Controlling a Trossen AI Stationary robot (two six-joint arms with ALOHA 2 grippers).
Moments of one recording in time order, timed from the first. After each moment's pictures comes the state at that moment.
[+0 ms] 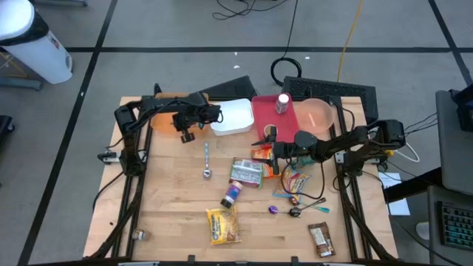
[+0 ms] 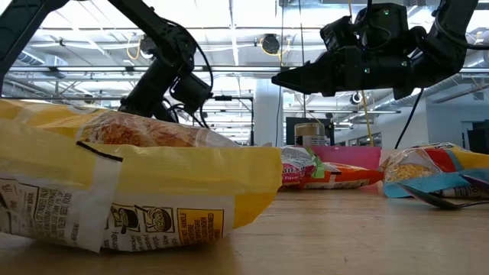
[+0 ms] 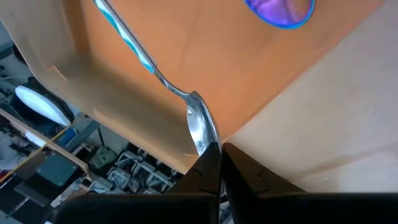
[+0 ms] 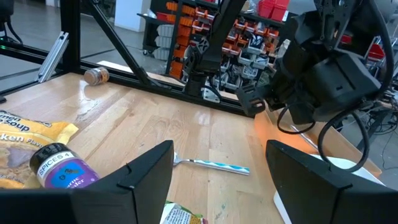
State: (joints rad) left arm 0.51 1.91 1.35 -1.55 -0.42 -0.10; right arm -0.13 1.52 0.42 1.09 -0.18 -0.25
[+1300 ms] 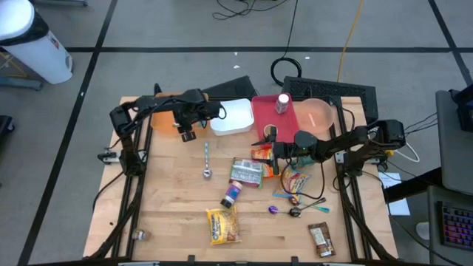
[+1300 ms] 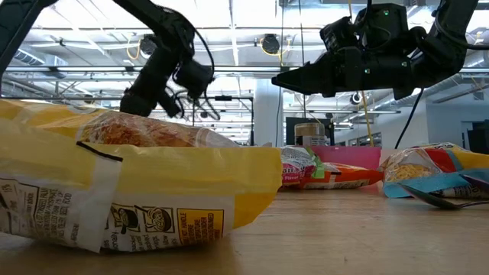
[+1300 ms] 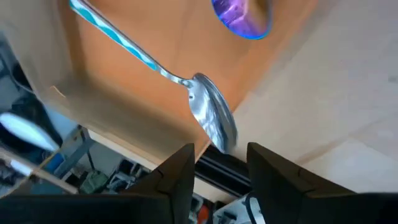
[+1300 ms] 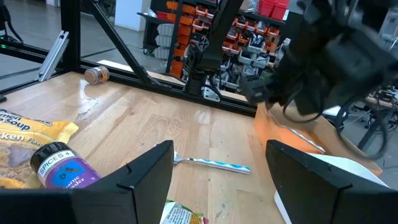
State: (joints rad) left arm 0.50 1.86 1.41 -1.57 -0.35 -0.02; right arm -0.13 1.52 0.42 1.08 -0.18 -0.25
